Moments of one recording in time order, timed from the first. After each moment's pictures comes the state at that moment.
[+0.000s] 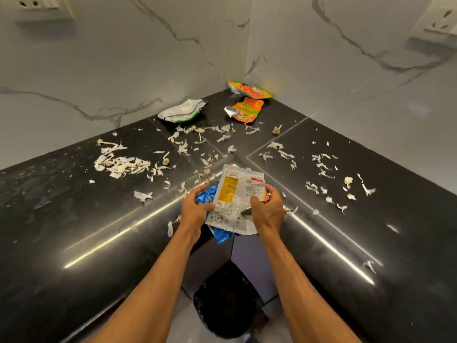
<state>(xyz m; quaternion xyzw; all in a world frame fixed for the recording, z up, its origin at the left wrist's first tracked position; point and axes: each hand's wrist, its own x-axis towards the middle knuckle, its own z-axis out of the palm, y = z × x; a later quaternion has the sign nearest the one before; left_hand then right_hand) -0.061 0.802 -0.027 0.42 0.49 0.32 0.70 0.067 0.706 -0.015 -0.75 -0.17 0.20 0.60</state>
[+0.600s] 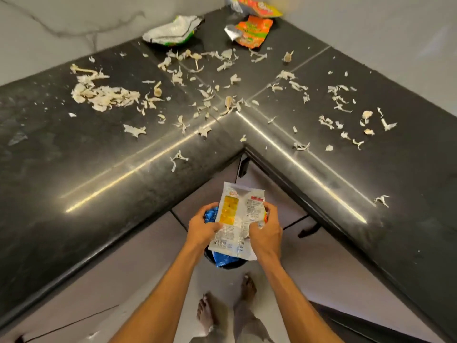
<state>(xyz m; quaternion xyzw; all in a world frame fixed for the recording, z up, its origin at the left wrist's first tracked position) -0.144 0.679 -0.152 0.47 0.56 0.15 0.67 -0.029 0.575 -0.135 -0.83 -0.17 0.26 0.46</state>
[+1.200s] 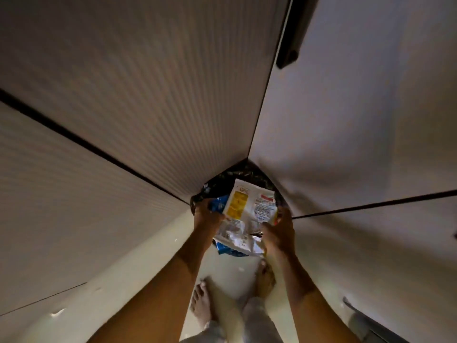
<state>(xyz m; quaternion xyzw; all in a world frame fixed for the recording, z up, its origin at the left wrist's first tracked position) -0.120 0.678 -0.525 0.43 0.67 0.09 0.60 0.001 0.571 -0.504 -0.85 -0.07 0.39 0.35</state>
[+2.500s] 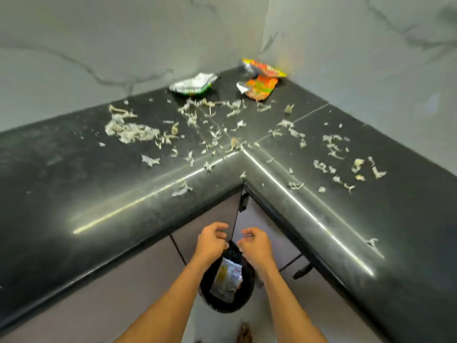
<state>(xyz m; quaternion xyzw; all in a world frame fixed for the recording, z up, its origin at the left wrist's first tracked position) -0.106 0.685 -0.149 0.59 0.56 0.12 0.58 0.006 0.610 -0.137 -0.82 -0.22 0.39 0.35</state>
